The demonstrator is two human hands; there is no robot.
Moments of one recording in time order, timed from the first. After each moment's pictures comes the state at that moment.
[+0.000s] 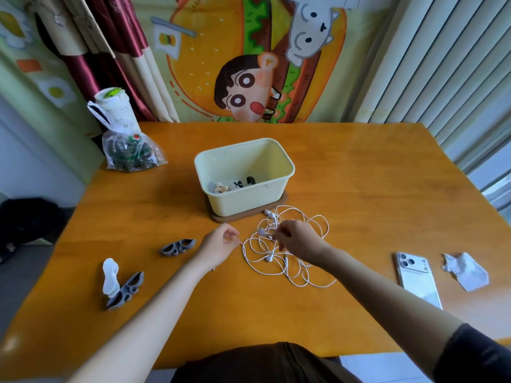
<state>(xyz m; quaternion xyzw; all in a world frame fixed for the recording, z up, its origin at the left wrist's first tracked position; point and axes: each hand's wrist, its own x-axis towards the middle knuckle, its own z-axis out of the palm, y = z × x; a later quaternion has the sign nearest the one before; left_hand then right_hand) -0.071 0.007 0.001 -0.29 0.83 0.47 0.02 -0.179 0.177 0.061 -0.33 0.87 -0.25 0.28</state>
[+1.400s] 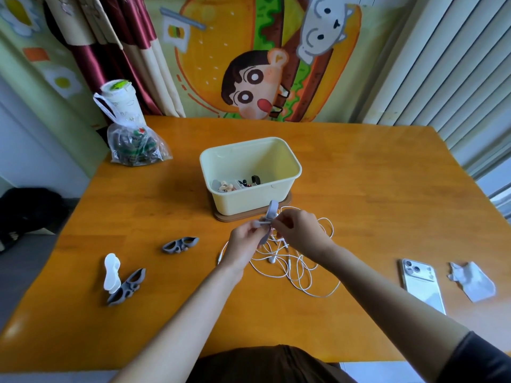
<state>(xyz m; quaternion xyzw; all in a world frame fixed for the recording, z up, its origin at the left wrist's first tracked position) -0.088 0.063 0.039 -0.34 0.63 0.70 -0.06 -0.182 0.163 0.076 -0.34 0.88 -0.29 0.19</state>
